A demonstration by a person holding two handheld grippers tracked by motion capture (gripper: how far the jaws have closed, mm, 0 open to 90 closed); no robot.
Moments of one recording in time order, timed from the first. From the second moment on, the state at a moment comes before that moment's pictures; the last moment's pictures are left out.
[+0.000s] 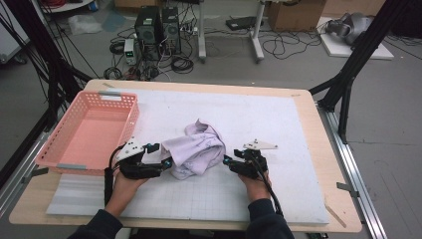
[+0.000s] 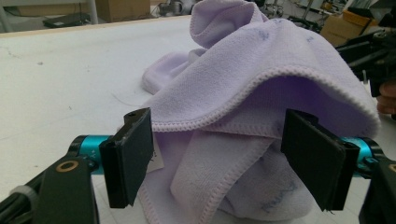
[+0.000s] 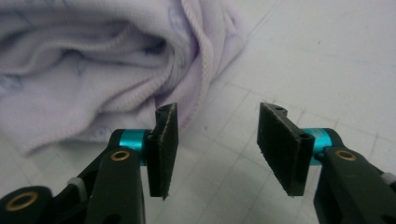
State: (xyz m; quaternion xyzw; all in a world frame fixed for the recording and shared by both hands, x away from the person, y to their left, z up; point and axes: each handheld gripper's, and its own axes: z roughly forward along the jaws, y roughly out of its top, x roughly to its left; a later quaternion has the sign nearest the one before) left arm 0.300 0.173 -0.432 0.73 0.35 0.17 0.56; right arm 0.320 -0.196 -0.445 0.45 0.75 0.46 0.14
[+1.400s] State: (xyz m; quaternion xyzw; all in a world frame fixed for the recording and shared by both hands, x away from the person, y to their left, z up) left arm 0.301 0.174 -0.418 0.72 0.34 0.18 0.58; right arm 0.312 -0.227 -0.435 0.44 0.71 0.53 0.13
